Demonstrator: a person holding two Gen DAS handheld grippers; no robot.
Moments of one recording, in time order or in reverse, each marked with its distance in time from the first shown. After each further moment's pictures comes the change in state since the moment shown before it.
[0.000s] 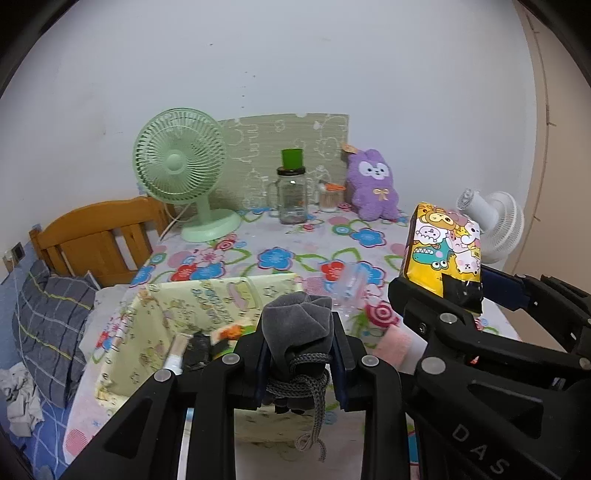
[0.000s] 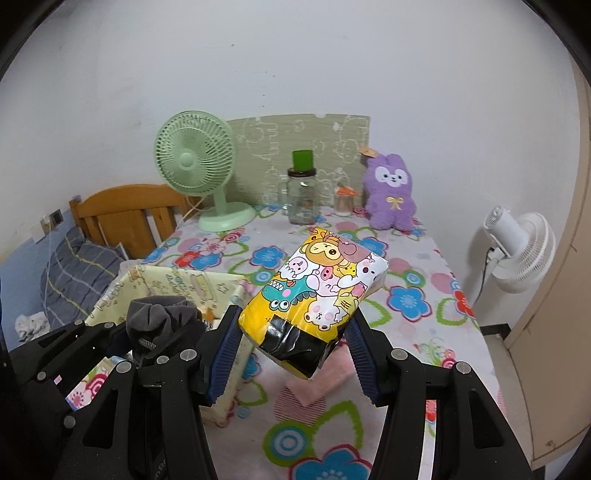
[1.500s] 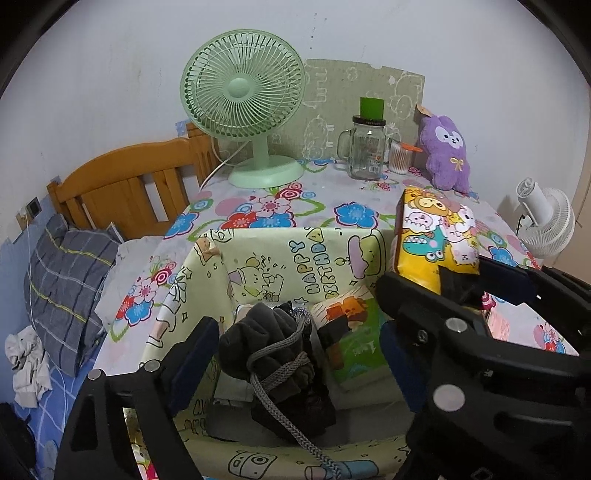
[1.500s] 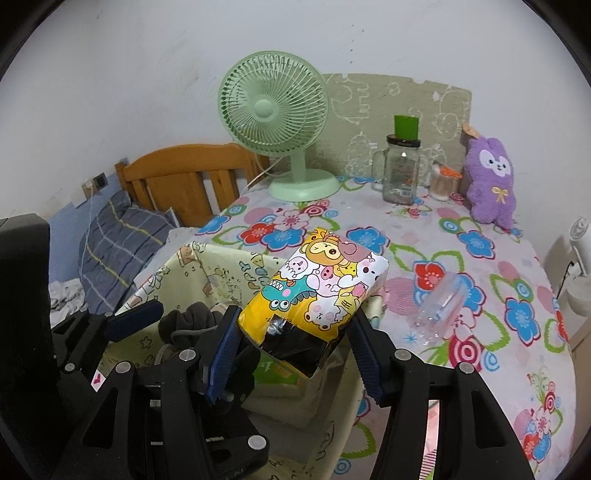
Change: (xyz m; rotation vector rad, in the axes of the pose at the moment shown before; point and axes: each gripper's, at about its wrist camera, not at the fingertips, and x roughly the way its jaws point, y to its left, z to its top) left arm 0.067 0.089 -0.020 -0.090 0.160 0.099; right arm 0.101 0.085 0.008 -0.089 0.121 0.229
